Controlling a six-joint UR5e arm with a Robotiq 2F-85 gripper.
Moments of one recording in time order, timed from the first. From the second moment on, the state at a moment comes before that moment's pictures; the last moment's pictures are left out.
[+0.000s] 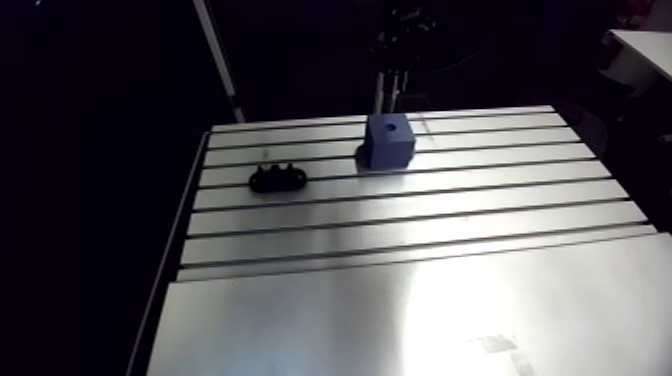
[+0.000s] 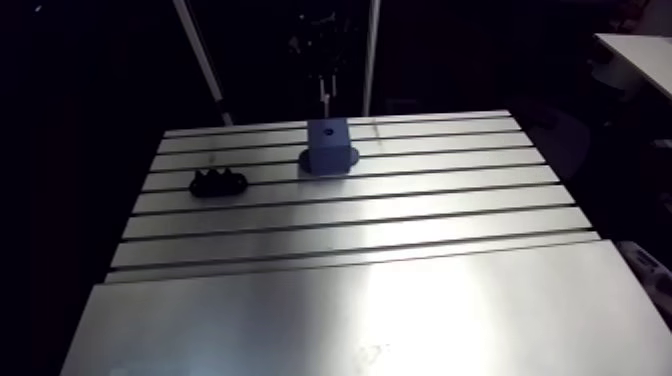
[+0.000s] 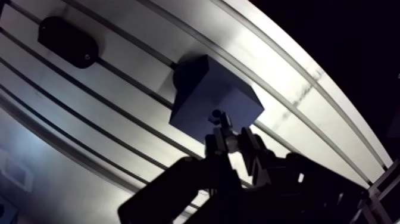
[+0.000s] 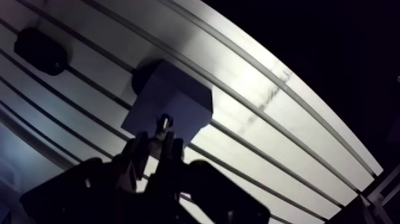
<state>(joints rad) -0.12 -1.11 1.48 -1.86 -1.61 -2.31</state>
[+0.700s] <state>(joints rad) -0.12 -1.11 1.52 -1.86 -1.61 -2.31</state>
